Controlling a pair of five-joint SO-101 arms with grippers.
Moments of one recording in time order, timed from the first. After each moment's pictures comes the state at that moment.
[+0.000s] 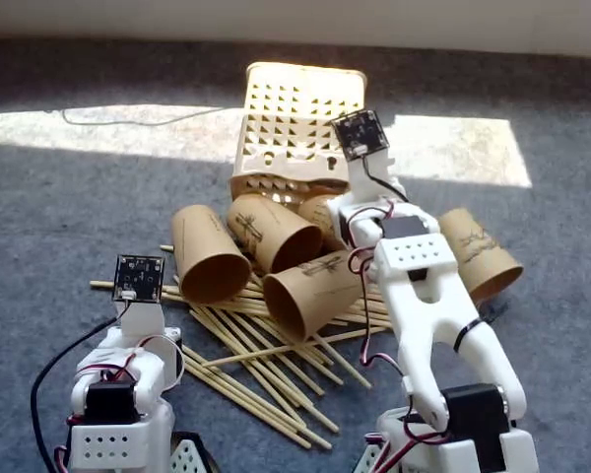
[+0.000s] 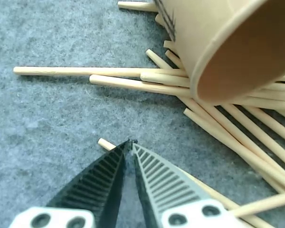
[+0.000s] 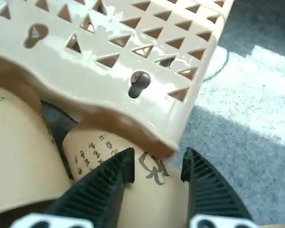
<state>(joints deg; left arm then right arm) -7.9 -103.9 96.0 76.0 1.9 -14.2 -11.7 37.5 28.4 14.2</state>
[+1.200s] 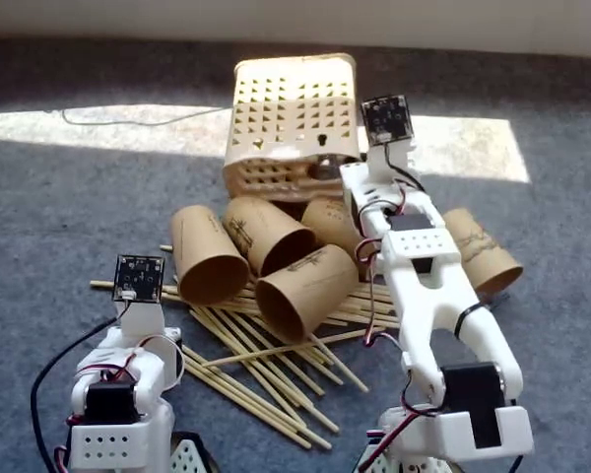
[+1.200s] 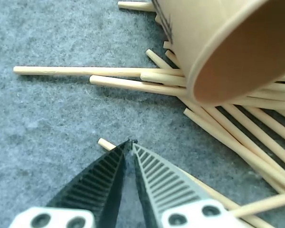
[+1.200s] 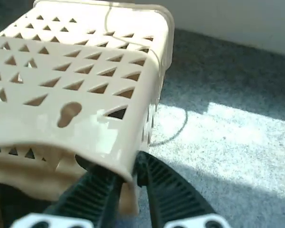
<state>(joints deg) -7.9 -103.9 96.0 76.0 1.9 -11.1 -8.1 36.9 7.8 9.9</state>
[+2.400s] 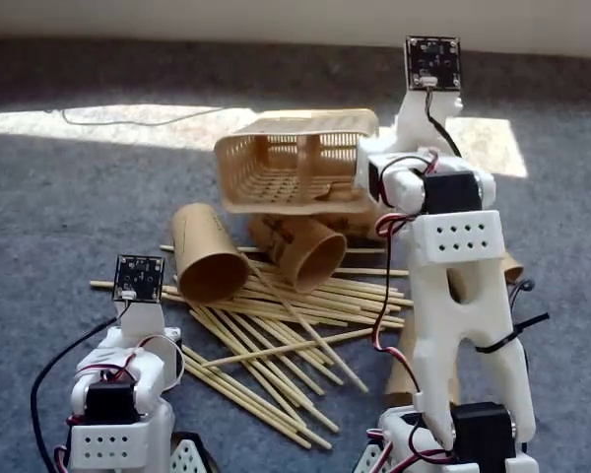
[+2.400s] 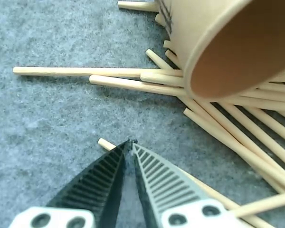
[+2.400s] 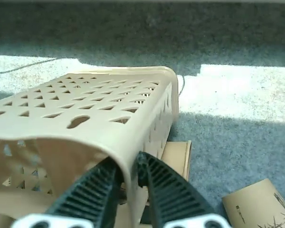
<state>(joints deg) -7.9 -103.9 96.0 76.0 1.9 -11.3 -18.7 6.5 61.9 -2.4</state>
